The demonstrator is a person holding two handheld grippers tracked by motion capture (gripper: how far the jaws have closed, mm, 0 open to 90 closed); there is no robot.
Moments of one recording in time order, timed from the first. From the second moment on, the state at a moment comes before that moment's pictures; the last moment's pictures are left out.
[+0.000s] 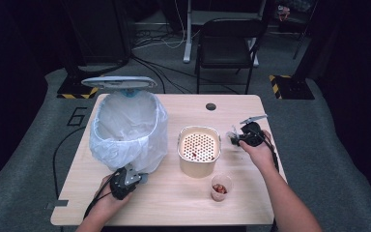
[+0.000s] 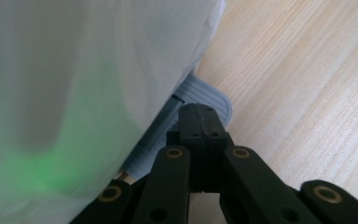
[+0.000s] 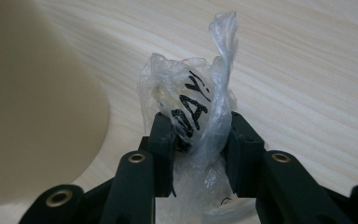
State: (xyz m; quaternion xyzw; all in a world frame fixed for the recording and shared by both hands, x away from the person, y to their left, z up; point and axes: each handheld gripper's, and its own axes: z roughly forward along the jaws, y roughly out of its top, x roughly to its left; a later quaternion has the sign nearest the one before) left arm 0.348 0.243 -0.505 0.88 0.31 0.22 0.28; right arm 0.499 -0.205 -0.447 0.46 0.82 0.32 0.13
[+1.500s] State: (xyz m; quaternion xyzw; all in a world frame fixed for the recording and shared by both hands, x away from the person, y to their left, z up) left arm 0.348 0.243 -0.504 0.88 0.31 0.22 0.28; right arm 0.391 -0.160 -0.314 0.30 0.86 0.40 0.12
